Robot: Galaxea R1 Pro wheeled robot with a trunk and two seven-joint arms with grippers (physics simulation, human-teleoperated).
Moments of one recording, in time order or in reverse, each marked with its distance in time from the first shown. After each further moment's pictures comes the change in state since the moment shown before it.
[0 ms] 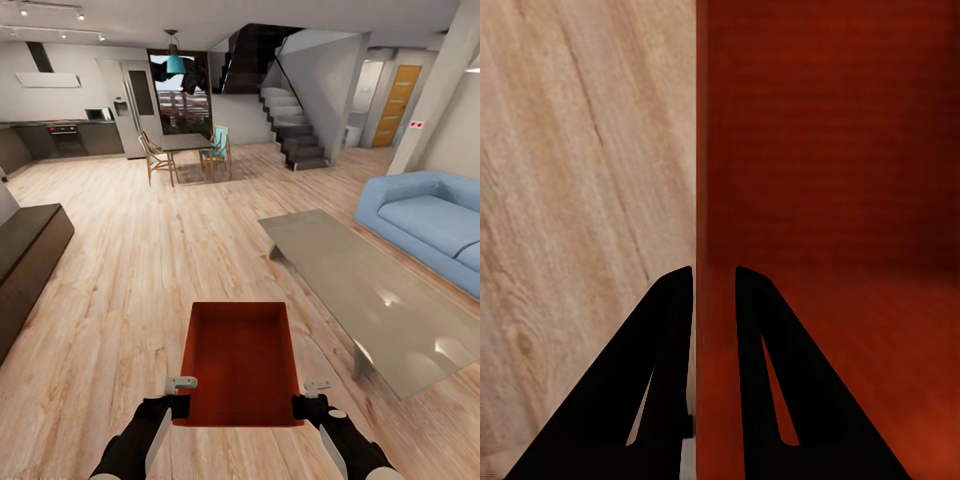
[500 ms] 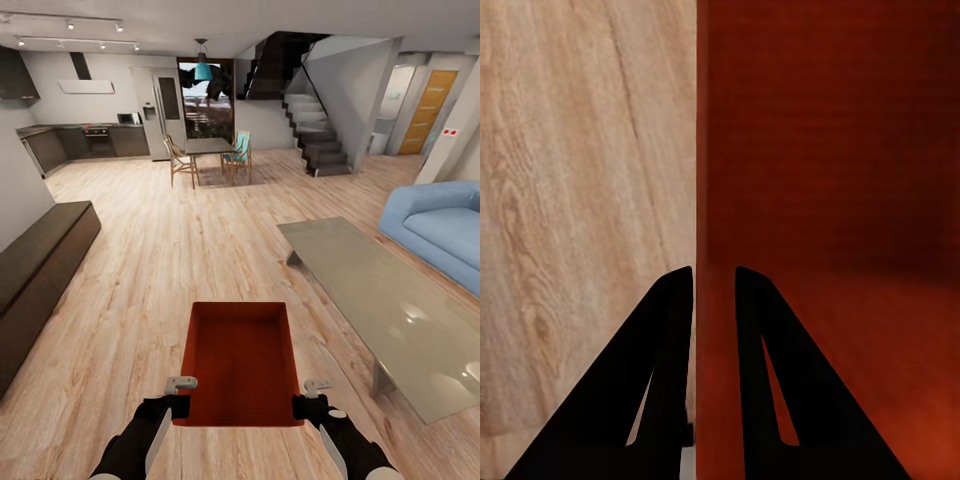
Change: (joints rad) left arm 0.000 0.000 0.000 0.000 0.000 0.000 0.000; right arm 0.000 0.000 0.000 0.000 -0.001 0.000 0.000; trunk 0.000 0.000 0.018
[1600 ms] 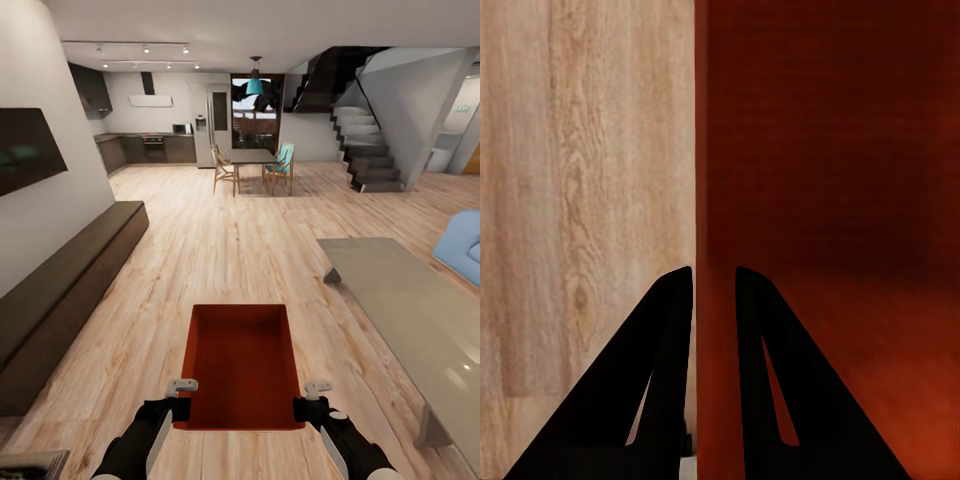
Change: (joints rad) left arm -0.001 -0.003 0.003 0.021 -0.005 -0.004 -0.001; right arm 0.001 -0.004 0.002 0.012 -0.001 0.003 0.001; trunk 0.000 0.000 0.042
